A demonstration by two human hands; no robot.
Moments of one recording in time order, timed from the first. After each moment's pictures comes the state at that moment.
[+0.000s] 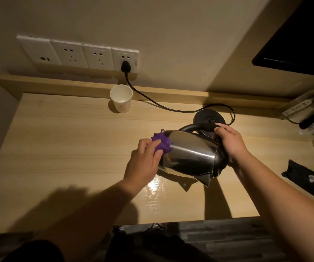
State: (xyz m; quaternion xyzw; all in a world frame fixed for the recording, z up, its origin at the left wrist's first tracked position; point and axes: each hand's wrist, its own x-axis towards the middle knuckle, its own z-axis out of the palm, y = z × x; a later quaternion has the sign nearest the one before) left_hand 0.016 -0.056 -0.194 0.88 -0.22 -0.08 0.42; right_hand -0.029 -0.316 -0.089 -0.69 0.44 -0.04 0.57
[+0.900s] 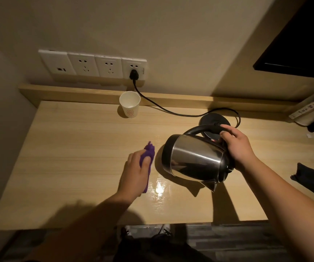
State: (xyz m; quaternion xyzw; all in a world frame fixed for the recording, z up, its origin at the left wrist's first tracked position) left_hand -0.004 -0.009 -0.179 0.85 -0.07 -0.16 0.50; right_hand -0.042 -0.311 -0.079 -0.72 0.39 -0.04 0.57
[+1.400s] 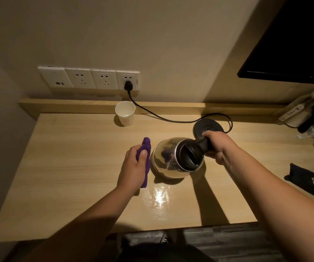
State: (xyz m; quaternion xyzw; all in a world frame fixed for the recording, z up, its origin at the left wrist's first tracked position) left_hand 0.016 -0.026 -0.137 0.83 -0.02 -0.17 0.54; right_hand -0.008 -0.285 -0.054 -0.61 0.51 0.04 0.60
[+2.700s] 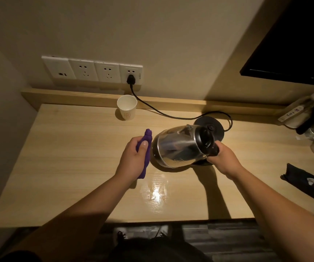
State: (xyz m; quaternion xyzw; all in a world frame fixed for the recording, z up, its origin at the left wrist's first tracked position) left_hand 0.020 -0.024 -0.121 0.80 -0.03 -0.19 0.57; right_hand -0.073 -0.311 -0.102 -0.88 0.28 0.07 0.38
